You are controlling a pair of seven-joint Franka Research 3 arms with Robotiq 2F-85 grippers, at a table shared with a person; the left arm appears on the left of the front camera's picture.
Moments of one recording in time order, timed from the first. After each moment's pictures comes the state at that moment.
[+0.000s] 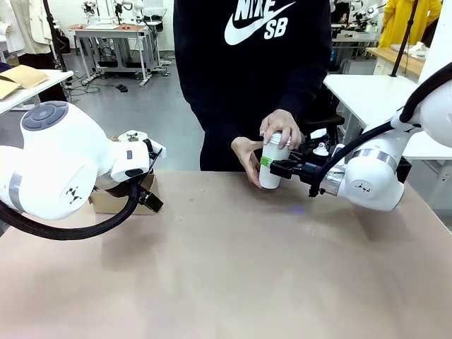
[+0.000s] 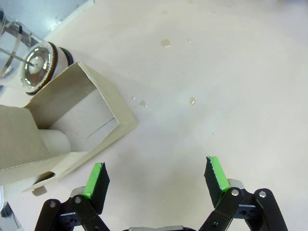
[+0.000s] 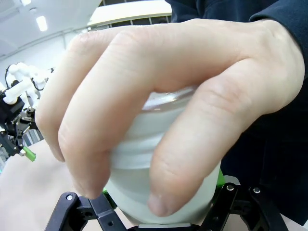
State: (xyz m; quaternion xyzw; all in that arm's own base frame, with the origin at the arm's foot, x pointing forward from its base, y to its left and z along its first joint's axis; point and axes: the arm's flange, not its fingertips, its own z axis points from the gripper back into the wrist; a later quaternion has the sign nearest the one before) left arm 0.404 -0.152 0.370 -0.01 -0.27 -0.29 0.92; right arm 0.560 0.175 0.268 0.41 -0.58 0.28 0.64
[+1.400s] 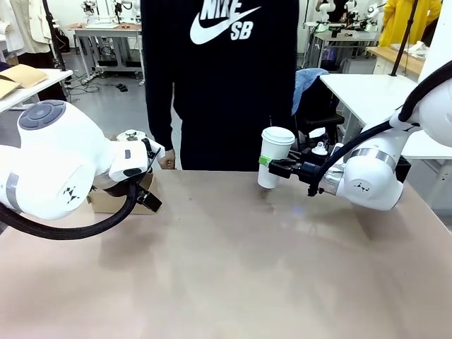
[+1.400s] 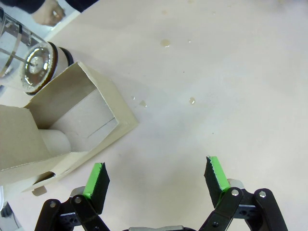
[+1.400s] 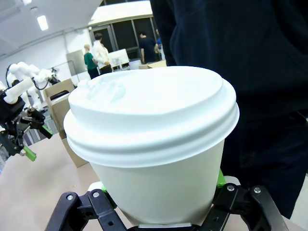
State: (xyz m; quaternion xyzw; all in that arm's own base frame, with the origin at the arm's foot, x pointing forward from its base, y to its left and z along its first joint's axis) left arm 0.404 -0.152 0.370 -0.01 -0.27 -0.29 0.92; right arm 0.560 0.176 0.269 0.41 -0.58 0.28 0.64
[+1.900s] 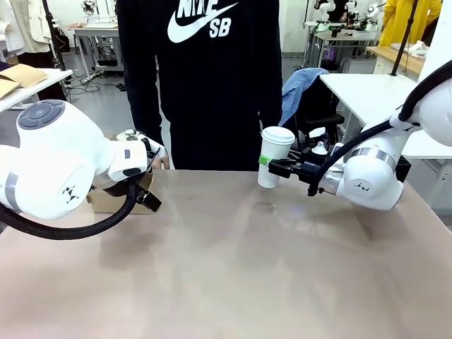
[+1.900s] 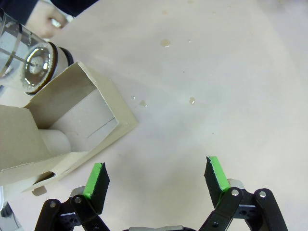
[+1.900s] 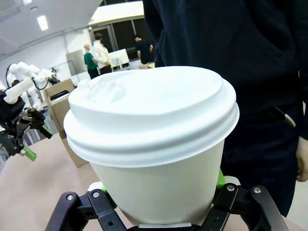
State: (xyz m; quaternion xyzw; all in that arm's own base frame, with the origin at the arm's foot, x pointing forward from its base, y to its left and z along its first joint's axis) left arm 0.404 -0.152 0.370 -0.01 -0.27 -0.29 0.92; right arm 0.560 0.176 0.269 0.41 -0.58 0.28 0.64
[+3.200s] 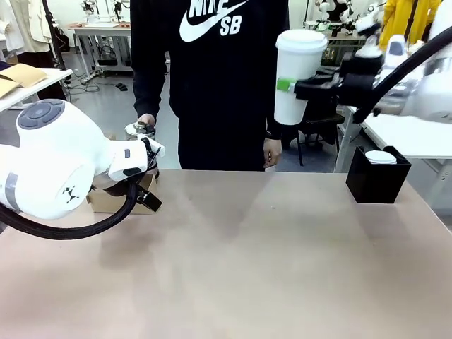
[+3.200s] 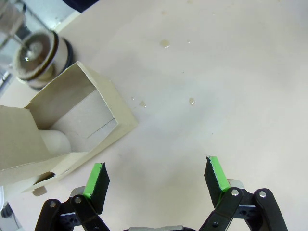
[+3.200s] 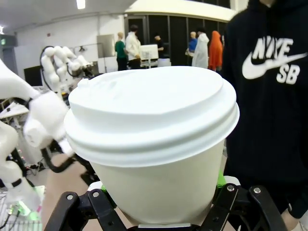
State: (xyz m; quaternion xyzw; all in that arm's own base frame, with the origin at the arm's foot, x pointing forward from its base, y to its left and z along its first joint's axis) left arm 0.404 -0.153 0.371 -0.01 -0.27 -0.29 0.92; right arm 0.451 0.161 0.533 0.40 -0.58 0.39 0.59
